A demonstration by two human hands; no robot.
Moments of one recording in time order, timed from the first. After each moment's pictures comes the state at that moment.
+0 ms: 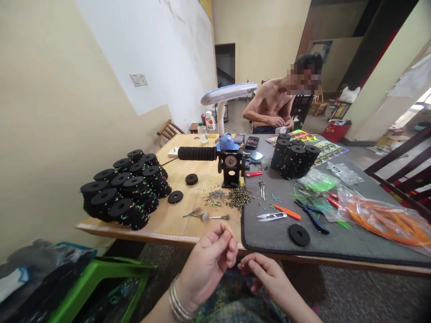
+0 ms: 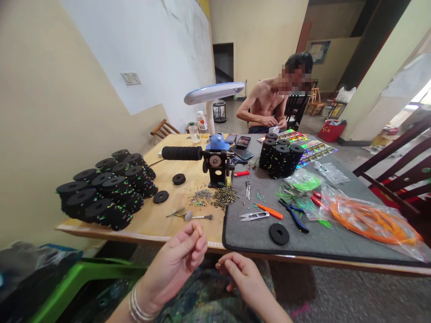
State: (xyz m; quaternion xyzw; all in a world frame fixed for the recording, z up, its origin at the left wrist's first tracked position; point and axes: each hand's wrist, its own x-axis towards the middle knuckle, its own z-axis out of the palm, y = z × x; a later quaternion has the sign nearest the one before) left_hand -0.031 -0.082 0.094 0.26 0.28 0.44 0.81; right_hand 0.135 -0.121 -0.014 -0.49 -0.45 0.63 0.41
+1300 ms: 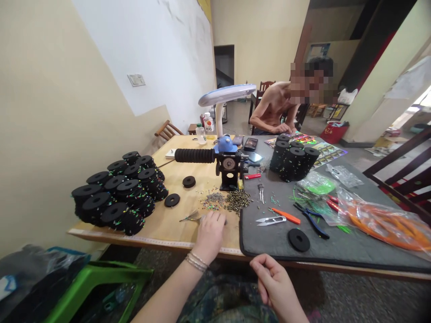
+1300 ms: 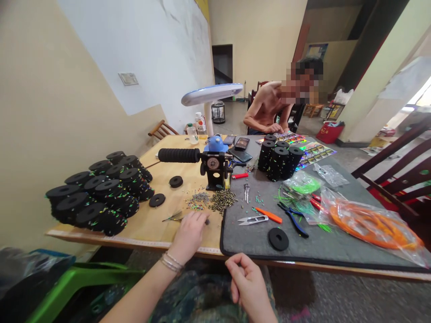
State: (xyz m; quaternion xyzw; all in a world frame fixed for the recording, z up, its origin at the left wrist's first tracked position) left_hand -0.034 -0.009 0.017 0.84 0.51 0.20 0.07; right_hand 0.129 -0.123 -0.024 -0.55 -0.33 0.60 0.48
